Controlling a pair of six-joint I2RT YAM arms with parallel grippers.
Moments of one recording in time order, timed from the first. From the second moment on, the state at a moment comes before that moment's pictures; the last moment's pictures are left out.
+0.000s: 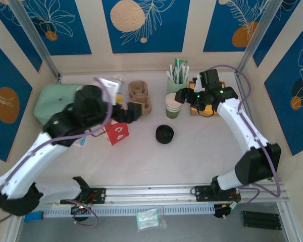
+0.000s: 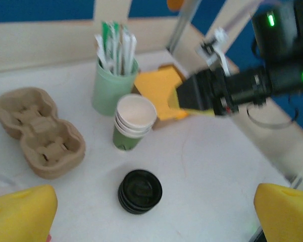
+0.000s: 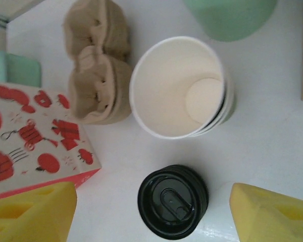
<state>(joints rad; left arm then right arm) -0.84 1.15 1.48 -0.77 -0.03 -0.36 0.24 1.47 1.41 -0.86 -0.33 0.50</state>
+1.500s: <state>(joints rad) -1.02 1.31 1.30 -0.61 -0.24 -0.43 0.26 1.94 1.83 -1.09 -0.14 0.37</state>
